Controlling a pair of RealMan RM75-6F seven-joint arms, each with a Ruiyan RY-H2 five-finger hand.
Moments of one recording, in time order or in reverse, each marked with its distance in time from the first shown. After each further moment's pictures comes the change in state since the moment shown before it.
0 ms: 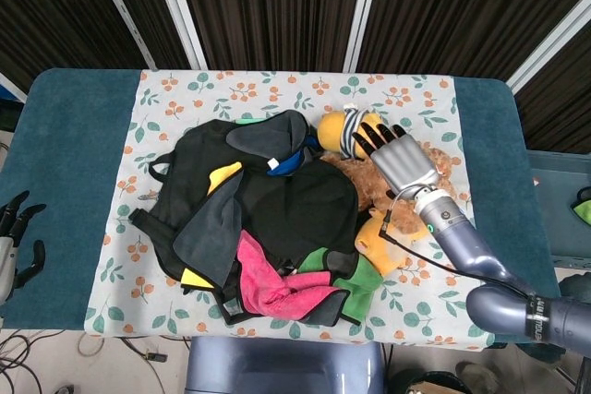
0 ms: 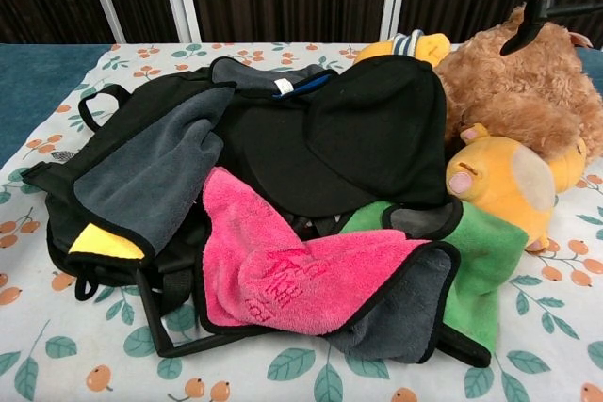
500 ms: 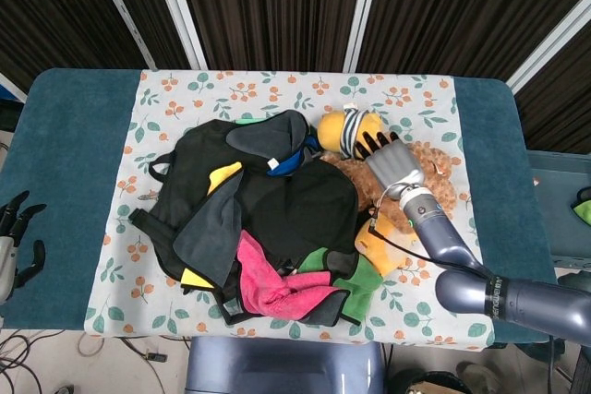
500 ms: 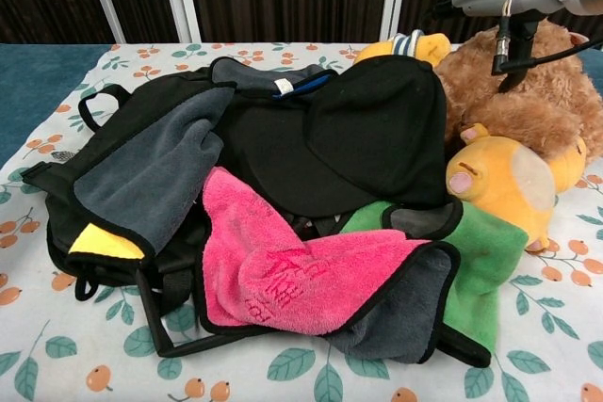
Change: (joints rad) left arm 0.000 0.000 0.000 -0.003 -0.007 -0.005 0.008; right arm 0.151 -0.130 -0.132 0.118 0.258 0.030 -0.219
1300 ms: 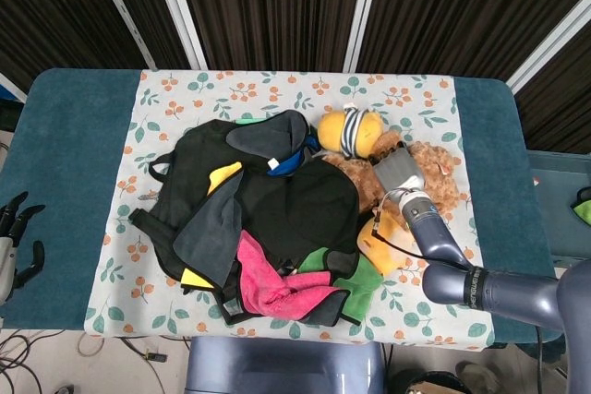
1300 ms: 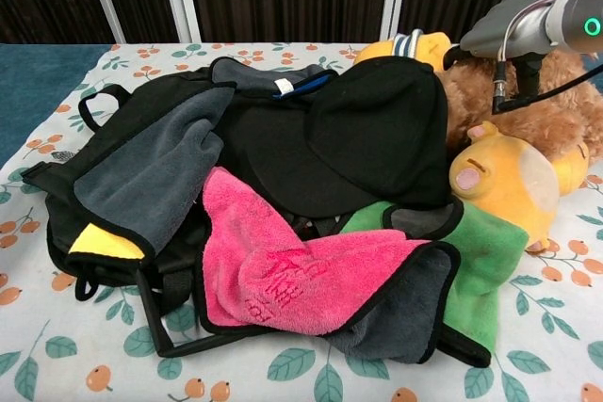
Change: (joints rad) left arm 0.003 0.004 0.000 -0.013 -0.012 -0.006 0.003; right arm 0.107 -0.072 -0.151 0.072 0.187 -0.002 -0.112
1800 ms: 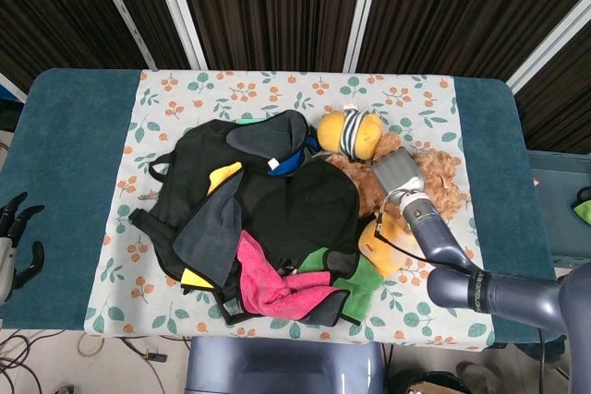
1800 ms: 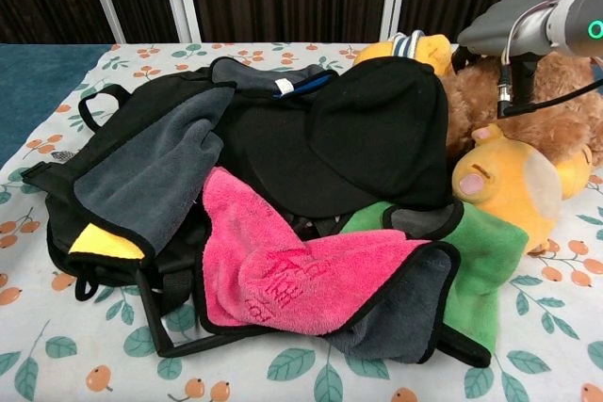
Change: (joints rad) left arm 0.003 0.003 0.001 -0.002 0.000 0.001 -0.008; right arm -0.056 -0.006 0.015 0.027 -0.160 0.002 0.183
